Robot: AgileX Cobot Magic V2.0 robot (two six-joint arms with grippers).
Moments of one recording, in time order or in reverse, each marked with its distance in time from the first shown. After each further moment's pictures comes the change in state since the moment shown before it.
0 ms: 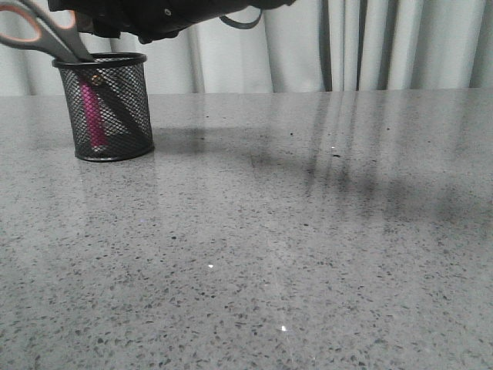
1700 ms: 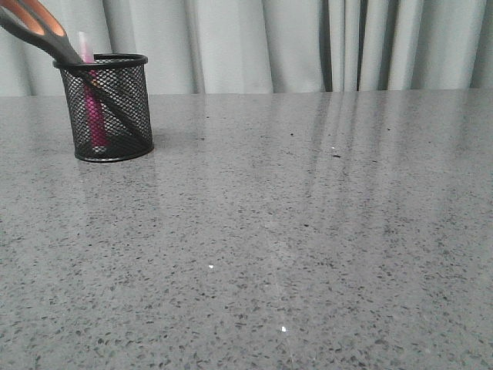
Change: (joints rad) left arm 0.000 -0.388 0.382 0.857 0.162 -0.860; right arm 0.000 -1.727 1.053 -0.152 0.869 0.000
